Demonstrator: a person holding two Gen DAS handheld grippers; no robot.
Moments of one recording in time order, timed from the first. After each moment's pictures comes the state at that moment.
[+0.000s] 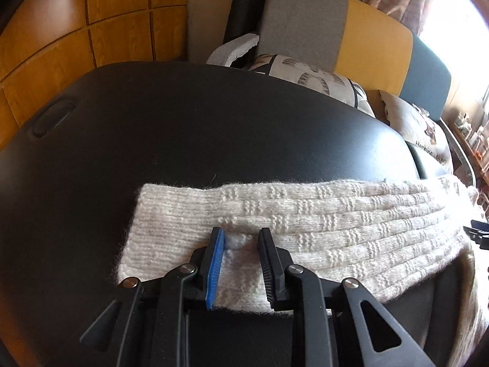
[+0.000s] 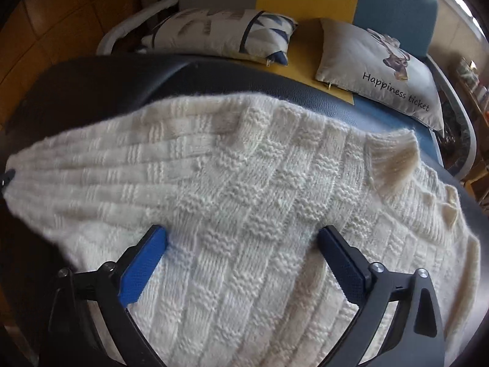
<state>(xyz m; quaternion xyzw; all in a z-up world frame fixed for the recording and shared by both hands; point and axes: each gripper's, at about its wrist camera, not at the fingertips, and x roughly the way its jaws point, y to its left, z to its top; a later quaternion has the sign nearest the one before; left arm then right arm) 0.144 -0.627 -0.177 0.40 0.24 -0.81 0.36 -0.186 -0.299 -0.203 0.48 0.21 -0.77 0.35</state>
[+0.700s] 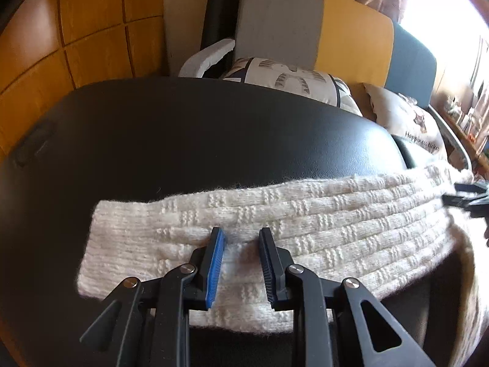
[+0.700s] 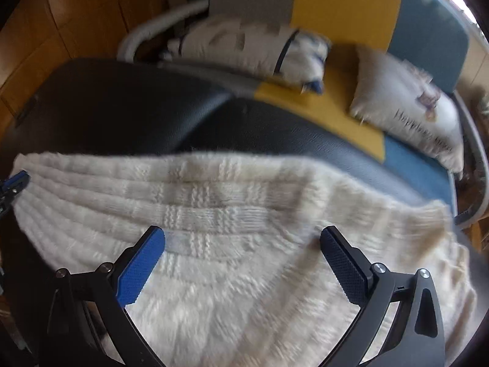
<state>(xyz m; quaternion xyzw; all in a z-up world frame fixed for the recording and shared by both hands) 0.115 -0.600 -0.176 0.39 0.21 -0.83 0.33 -0.198 -0.380 -0.187 0.46 0.24 -0.76 0.39</state>
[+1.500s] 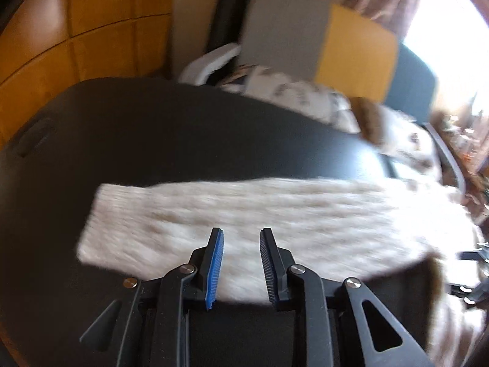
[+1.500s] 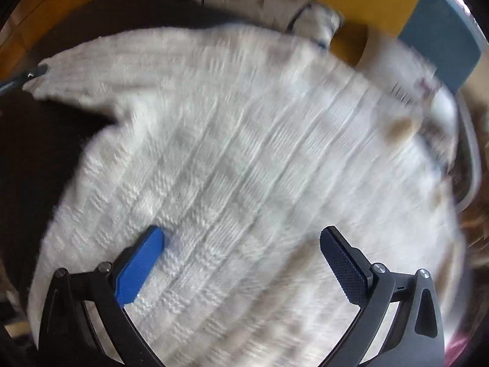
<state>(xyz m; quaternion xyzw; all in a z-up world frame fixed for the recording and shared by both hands) 0.100 -0.561 -0.149 0.37 0.22 -0.85 0.29 -0.146 -0.292 -0.195 0.50 0.30 -0.71 0.40</state>
